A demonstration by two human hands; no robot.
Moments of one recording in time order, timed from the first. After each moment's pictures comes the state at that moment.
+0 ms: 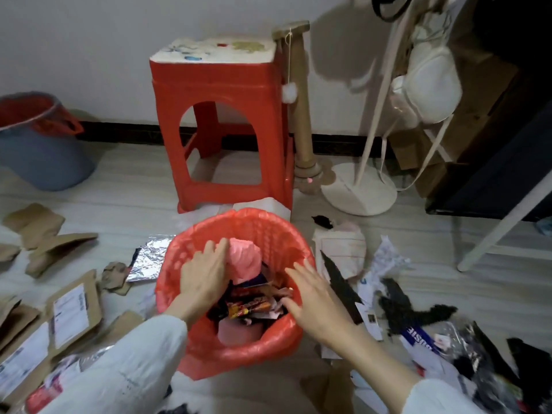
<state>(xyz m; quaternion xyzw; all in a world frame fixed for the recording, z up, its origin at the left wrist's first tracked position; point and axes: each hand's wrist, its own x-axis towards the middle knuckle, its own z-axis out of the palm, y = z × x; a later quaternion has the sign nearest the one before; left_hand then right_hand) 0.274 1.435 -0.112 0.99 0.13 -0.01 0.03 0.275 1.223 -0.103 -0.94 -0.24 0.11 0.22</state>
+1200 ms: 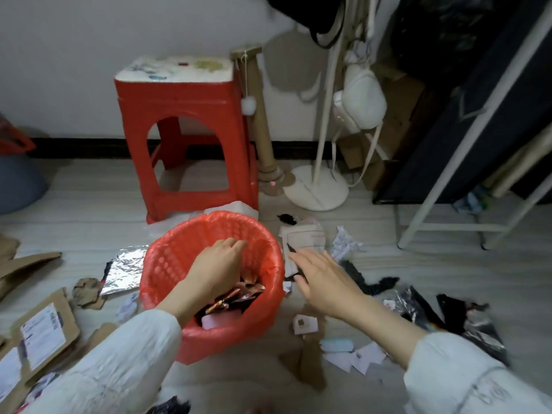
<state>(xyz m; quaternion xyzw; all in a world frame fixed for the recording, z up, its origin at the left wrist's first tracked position) 0.259 1.391 -0.056 0.99 -0.09 -0.05 0.06 0.244 1.175 -0.039 -0.96 -0.23 0.10 0.13</state>
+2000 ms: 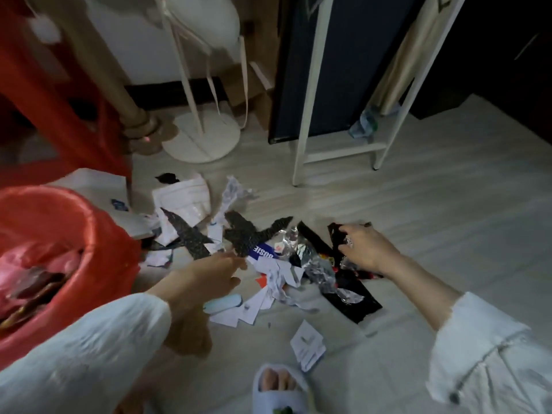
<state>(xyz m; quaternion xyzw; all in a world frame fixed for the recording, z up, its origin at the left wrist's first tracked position) 0.260 1.119 -0.134 0.91 -0.28 -0.31 0.04 0.230 0.834 -0.117 -0.97 0.10 0.21 0.11</state>
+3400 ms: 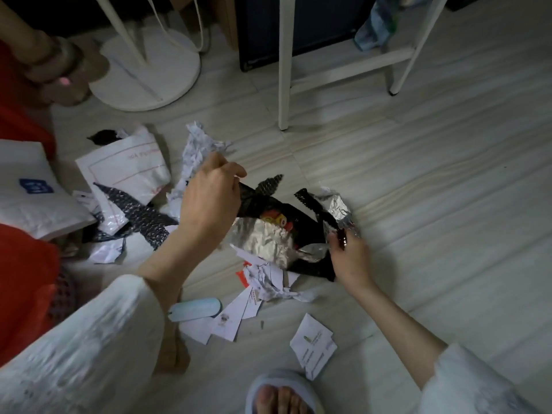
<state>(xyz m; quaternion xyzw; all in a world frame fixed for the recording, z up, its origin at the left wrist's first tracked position) 0.343 1.029 -0.184 0.96 -0.14 0.01 0.22 0.227 0.851 -0.271 -0.85 0.32 0.01 0.42</state>
